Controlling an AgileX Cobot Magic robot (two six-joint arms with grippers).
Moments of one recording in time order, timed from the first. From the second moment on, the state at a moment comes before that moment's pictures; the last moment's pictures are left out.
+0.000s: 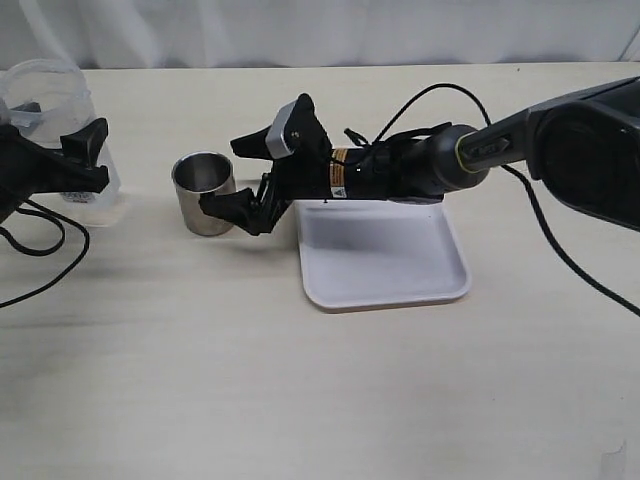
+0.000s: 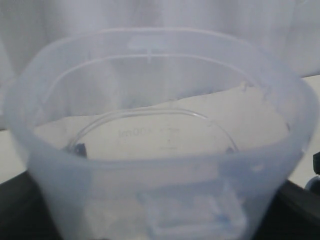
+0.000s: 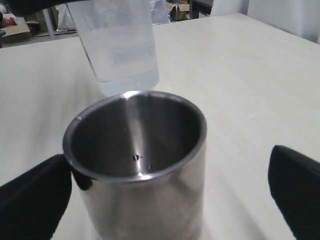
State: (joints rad) left arm 0.00 1.90 -0.48 0.25 -1.18 0.00; right arm 0.41 2.47 -1.50 -1.15 -0.95 0.67
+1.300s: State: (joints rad) left arm 0.00 1.90 -0.48 0.25 -1.18 0.00; right arm 0.47 2.57 -1.61 -1.11 -0.94 0.72
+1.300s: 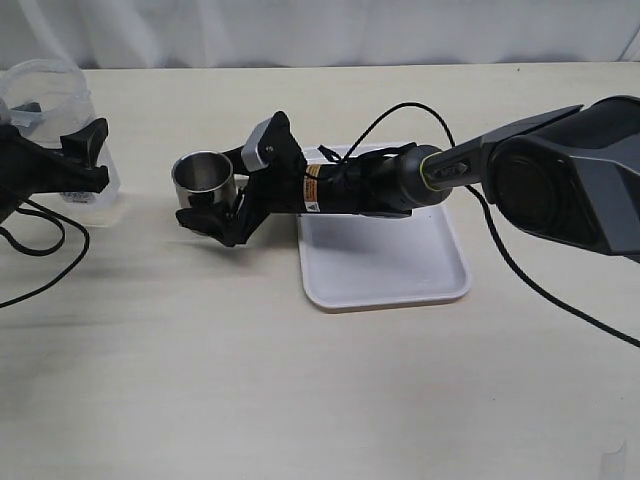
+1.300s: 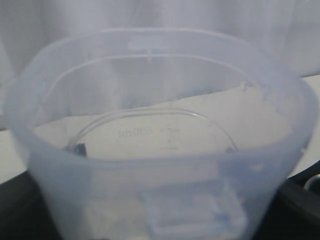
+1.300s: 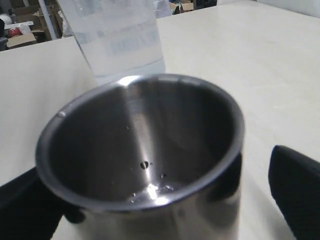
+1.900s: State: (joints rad) left arm 0.00 1.90 -0.48 0.26 -1.18 0.00; right arm 0.50 2.57 -1.61 -1.11 -0.89 0.72
